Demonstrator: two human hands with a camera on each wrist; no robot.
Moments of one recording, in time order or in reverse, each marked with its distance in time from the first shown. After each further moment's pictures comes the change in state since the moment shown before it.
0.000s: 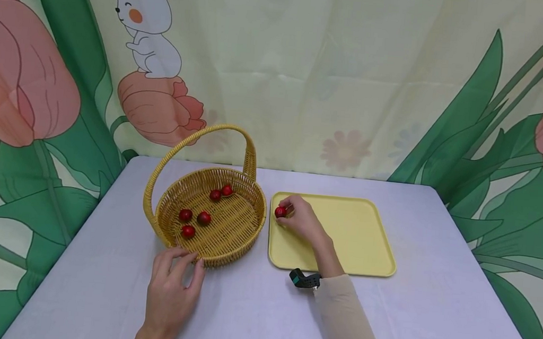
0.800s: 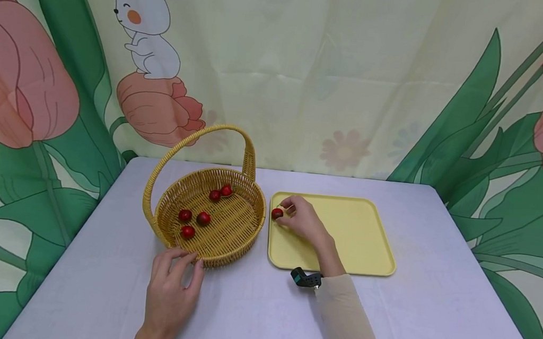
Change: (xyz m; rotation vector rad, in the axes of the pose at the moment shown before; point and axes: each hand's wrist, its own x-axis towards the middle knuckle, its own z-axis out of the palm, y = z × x) left_hand 0.000 0.001 -0.001 -0.002 -0.015 -0.005; right_hand -0.002 0.005 -0.003 -0.011 -0.003 0.026
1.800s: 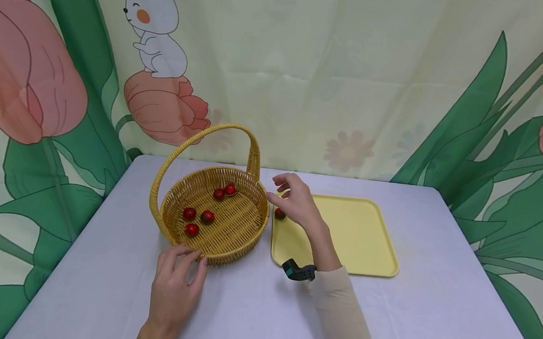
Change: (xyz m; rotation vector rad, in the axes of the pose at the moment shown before) left_hand -0.001 -0.003 0.001 -0.032 0.025 0.026; right_hand 0.003 -0.068 -0.014 0.075 0.116 -0.229
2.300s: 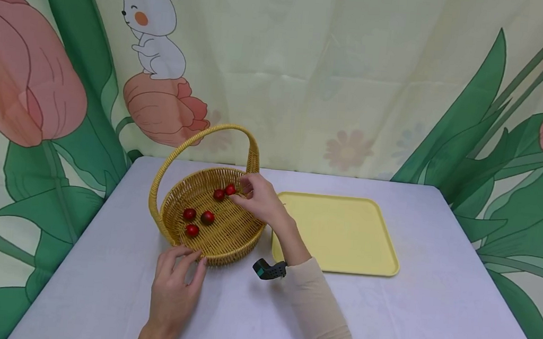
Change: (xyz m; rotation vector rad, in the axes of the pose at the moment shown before) left_hand -0.001 0.000 -0.002 -0.025 -0.032 -0.037; right_hand 0.021 -0.037 0.052 -0.007 -0.135 -0.044
